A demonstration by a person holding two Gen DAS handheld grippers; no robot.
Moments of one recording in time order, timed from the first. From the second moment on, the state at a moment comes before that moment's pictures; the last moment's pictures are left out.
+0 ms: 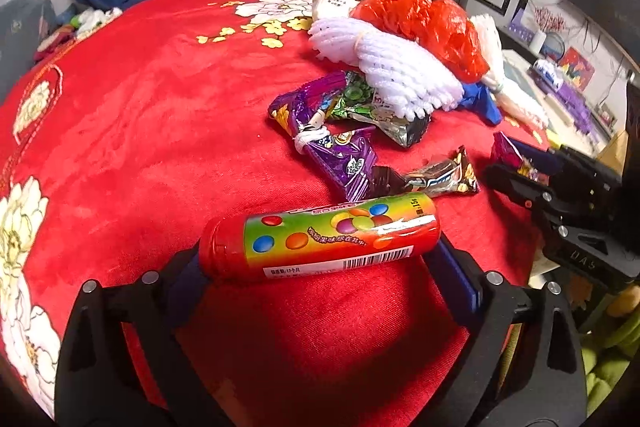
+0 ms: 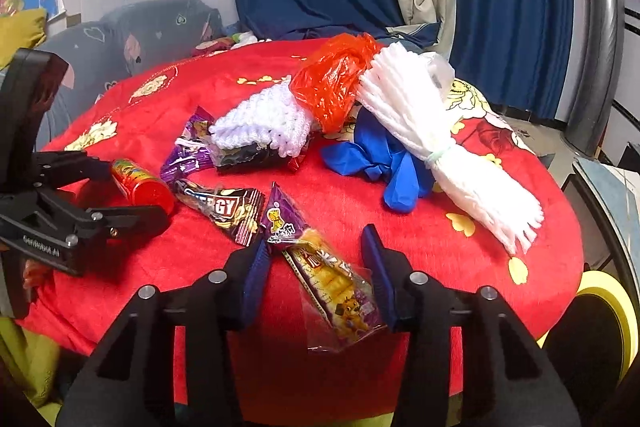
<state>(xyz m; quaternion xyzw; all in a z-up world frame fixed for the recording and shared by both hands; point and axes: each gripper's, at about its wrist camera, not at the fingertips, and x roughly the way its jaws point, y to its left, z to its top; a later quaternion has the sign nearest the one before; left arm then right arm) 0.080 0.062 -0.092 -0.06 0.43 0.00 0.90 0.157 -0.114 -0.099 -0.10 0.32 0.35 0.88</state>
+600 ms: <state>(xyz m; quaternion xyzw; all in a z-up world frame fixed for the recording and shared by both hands) 0.070 0.060 -0.041 -0.08 0.37 -0.02 0.93 0.146 -0.139 -0.059 -0.05 0.27 0.34 0.90</state>
